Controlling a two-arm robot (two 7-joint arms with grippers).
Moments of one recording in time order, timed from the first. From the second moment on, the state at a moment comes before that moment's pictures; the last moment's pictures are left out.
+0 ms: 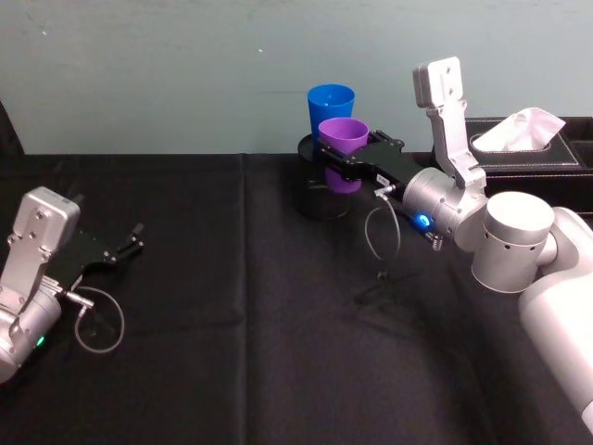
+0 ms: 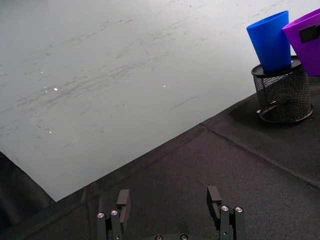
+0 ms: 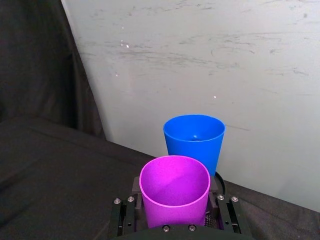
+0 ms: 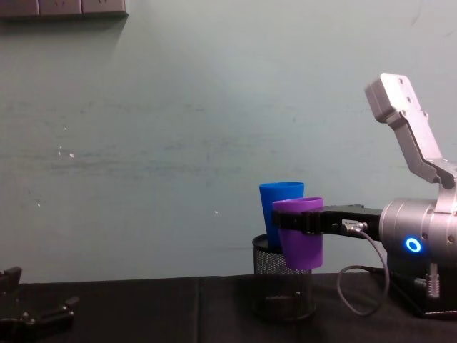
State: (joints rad) left arm -0.20 0.60 0.45 -1.41 -0.25 -0.12 0.03; right arm 0.59 0.17 -0.37 -1.08 0.32 0.13 0.32
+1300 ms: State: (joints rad) left arm -0.20 0.60 0.45 -1.41 -0.25 -0.12 0.03; right arm 0.59 0.17 -0.37 -1.08 0.32 0.13 0.32
